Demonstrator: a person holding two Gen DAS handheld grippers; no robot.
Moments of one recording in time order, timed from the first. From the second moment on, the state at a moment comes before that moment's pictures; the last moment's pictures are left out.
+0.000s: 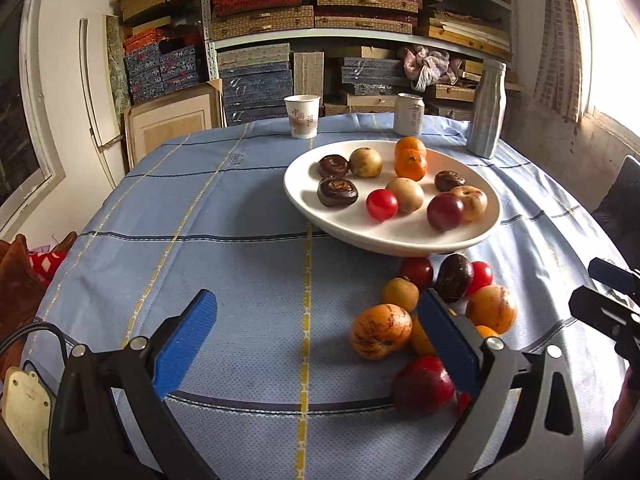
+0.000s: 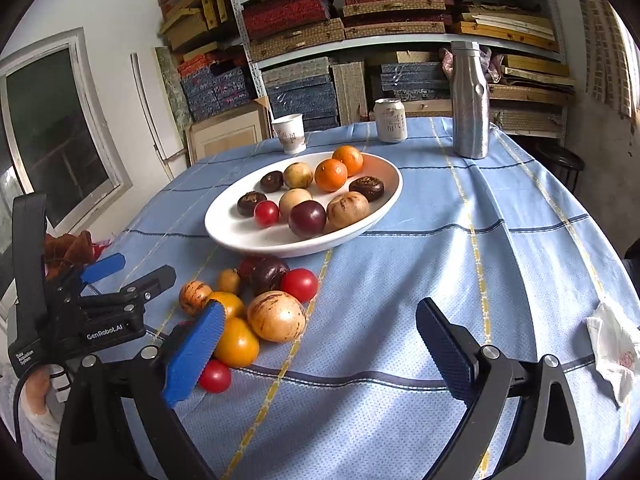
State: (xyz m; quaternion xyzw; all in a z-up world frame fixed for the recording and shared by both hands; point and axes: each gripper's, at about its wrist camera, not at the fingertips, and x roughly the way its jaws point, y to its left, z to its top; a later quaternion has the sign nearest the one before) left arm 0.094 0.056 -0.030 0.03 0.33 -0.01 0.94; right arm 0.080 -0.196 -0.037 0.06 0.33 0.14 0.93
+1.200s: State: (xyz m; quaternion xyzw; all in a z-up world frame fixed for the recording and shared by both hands) left arm 0.099 0.081 -0.021 0.00 0.34 -0.01 0.94; right arm 0.055 -0.123 -0.056 -0.07 0.37 0.26 0.89
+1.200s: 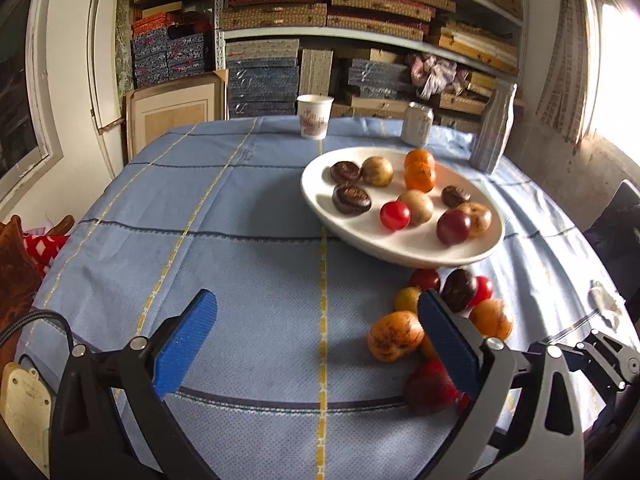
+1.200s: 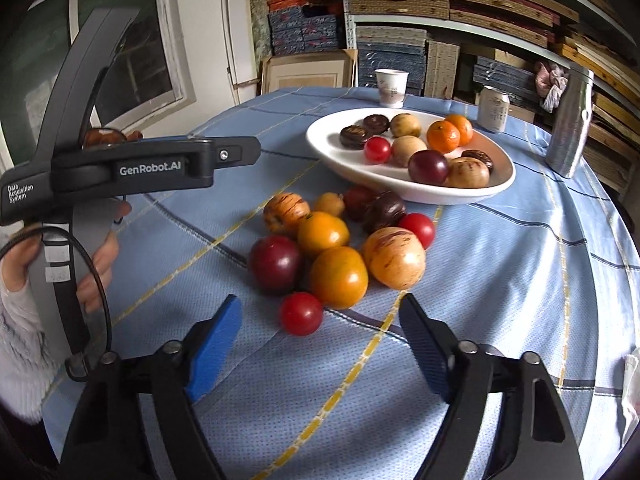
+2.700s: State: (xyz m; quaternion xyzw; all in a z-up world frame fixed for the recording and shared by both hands) left arm 0.099 0.024 -0.071 0.08 0.45 -0.16 0.87; right arm 0.064 -0.171 -0.054 0.02 0.39 0.24 0.89
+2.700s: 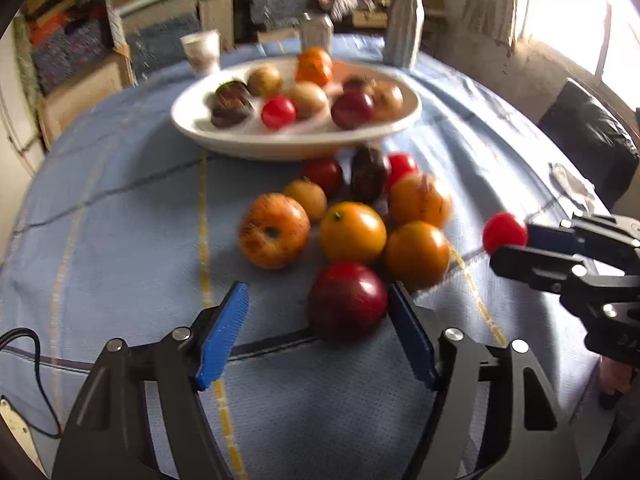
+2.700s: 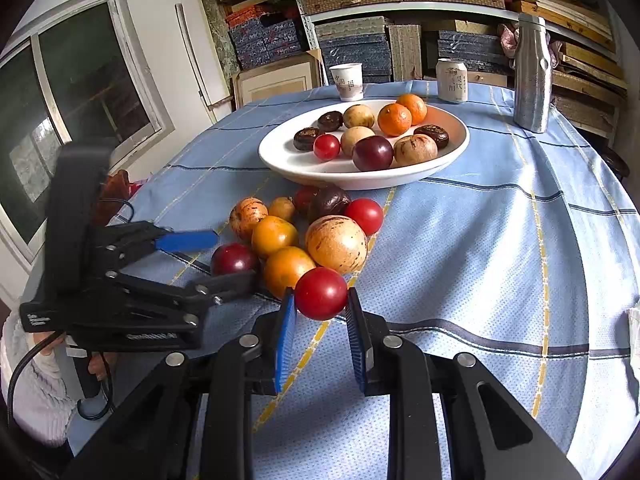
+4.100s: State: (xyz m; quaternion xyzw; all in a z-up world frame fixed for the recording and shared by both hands) left arm 0.145 0.061 0.066 0.01 0.32 -0.10 0.94; right arm 0.123 -0.219 0.072 0.07 0.29 0.20 0.93
